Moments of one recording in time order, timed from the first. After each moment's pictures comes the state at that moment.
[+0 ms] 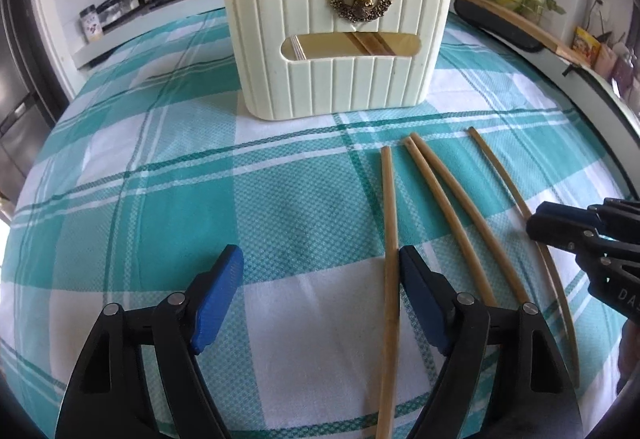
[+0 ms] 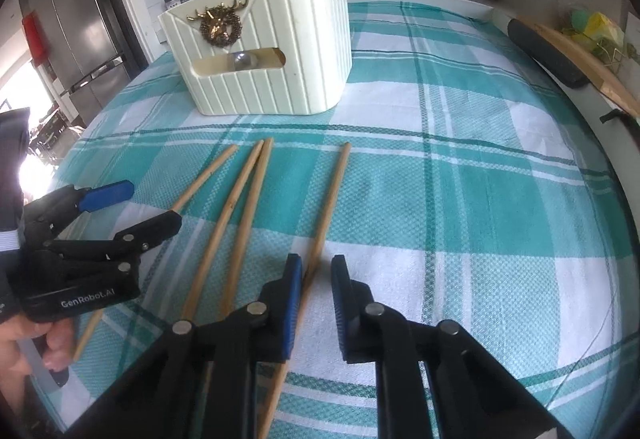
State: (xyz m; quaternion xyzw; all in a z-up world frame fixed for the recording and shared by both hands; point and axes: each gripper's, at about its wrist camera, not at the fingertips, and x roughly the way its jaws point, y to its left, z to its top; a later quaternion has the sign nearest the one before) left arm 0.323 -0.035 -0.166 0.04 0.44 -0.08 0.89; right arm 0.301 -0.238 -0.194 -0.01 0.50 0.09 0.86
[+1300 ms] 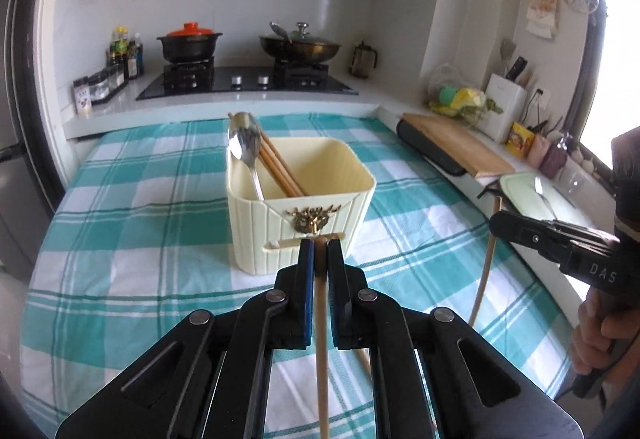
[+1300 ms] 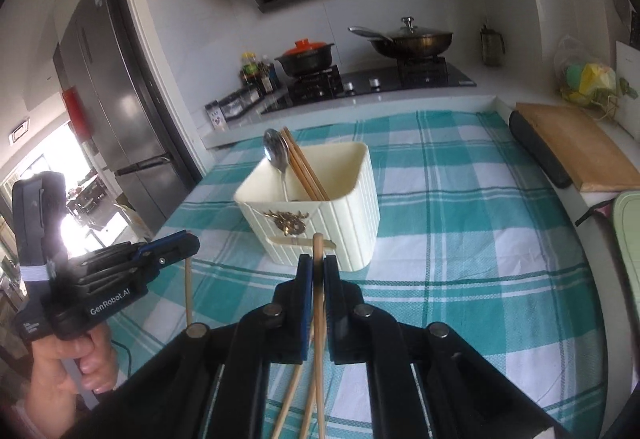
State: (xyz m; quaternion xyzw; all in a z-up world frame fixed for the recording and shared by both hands) left arm 0.298 -0.016 -0.016 -0.04 0.30 -0.17 0.94; right arm 0.293 -0.245 -0.037 0.06 0.36 0.14 0.92
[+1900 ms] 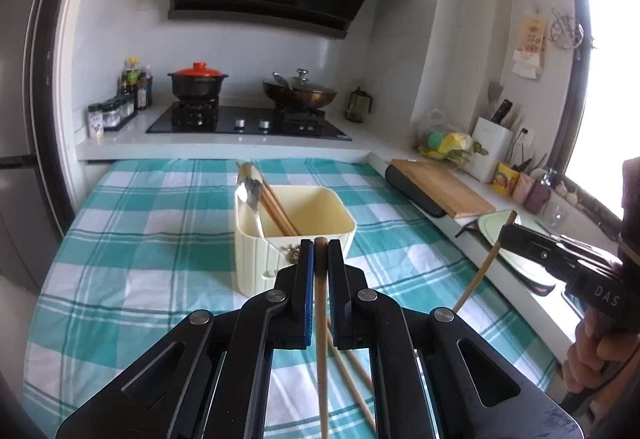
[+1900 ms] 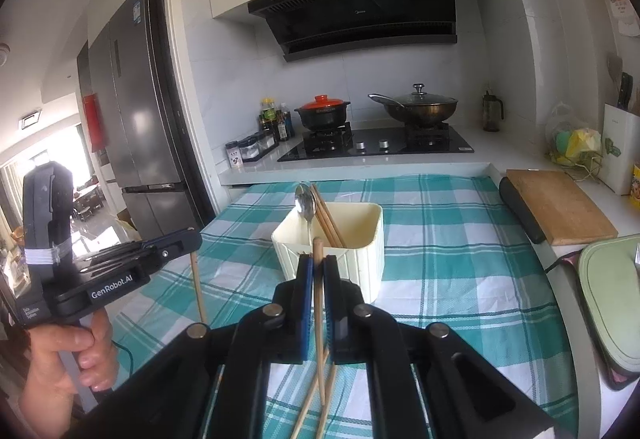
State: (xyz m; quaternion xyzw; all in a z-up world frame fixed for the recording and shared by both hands) left arm 0.261 0.004 0.015 -0.07 0.23 -0.17 0.96; right arm 0.240 -0.229 0.015 0.03 0.27 0.14 0.95
